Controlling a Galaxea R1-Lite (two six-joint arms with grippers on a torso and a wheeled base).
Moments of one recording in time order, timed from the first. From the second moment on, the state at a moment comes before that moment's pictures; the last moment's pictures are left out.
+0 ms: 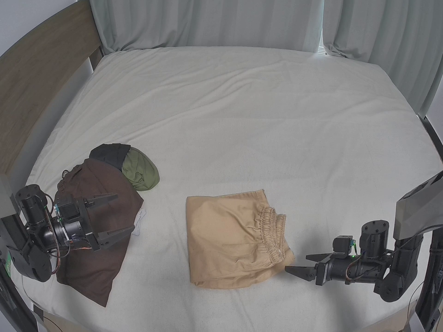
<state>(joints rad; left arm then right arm) 0.11 1.97 -0.26 -1.55 -1.03 0.20 0.37 2.20 -0.12 -1.54 0.43 0.27</state>
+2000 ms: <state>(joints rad) 0.10 1.96 -0.18 -1.54 -1.07 0.22 0.46 2.49 -0.42 -1.55 0.43 0.46</state>
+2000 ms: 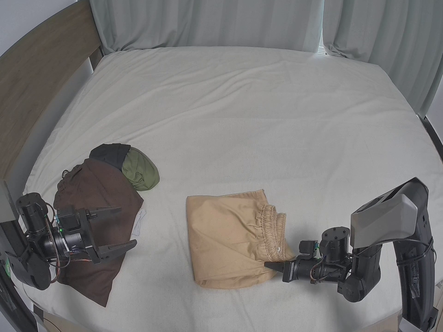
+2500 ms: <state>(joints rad) 0.10 1.96 -0.18 -1.54 -1.07 0.22 0.46 2.48 -0.40 -1.55 0.43 0.46</state>
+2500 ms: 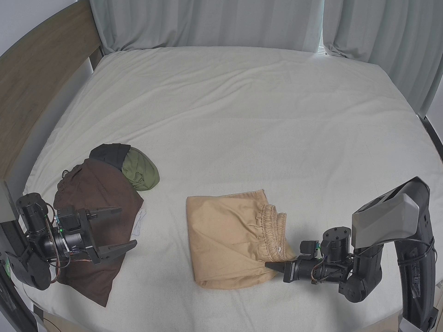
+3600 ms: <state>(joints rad) 0.10 1.97 -0.18 -1.54 -1.07 0.22 0.48 2.24 -0.33 -1.55 0.43 0.45</state>
